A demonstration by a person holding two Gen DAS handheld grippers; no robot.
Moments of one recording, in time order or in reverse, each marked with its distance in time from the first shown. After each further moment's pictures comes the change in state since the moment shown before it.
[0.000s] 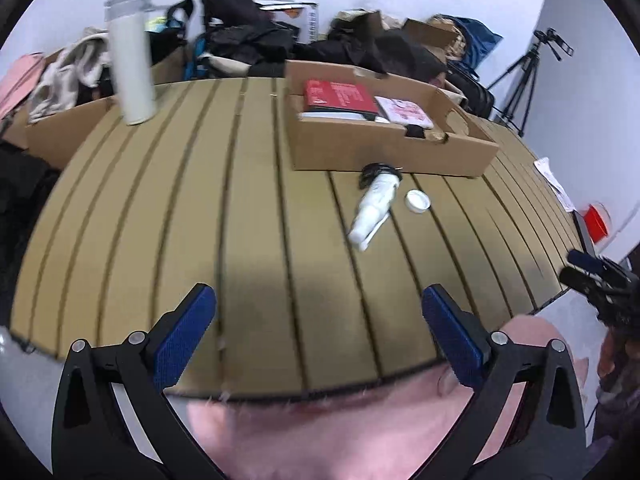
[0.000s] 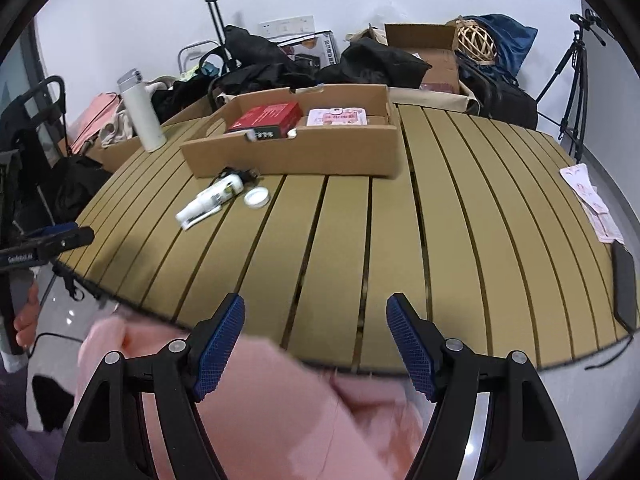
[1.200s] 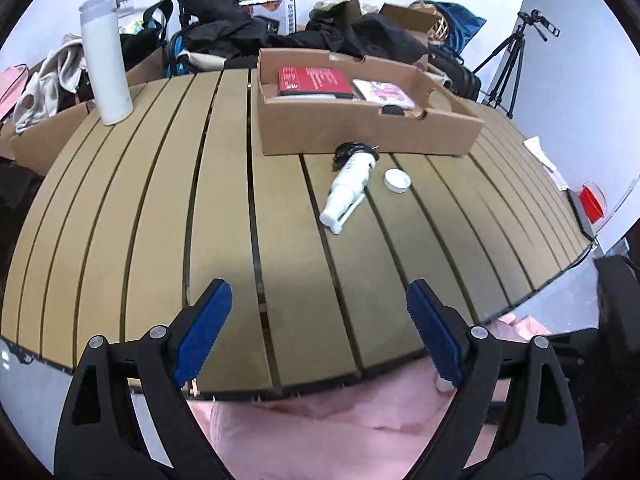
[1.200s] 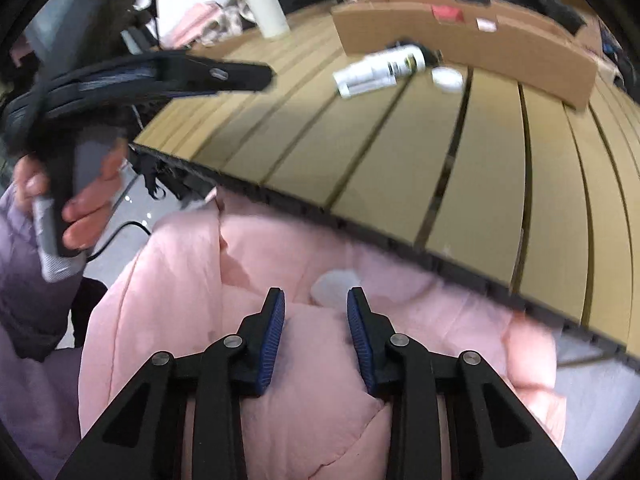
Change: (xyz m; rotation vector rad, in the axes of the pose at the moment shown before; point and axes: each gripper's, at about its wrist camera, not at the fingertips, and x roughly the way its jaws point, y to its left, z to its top) left arm 0.000 -0.020 -0.018 0.042 0.006 -0.012; right arm 0.052 0.104 -0.075 -0.212 0.300 0.333
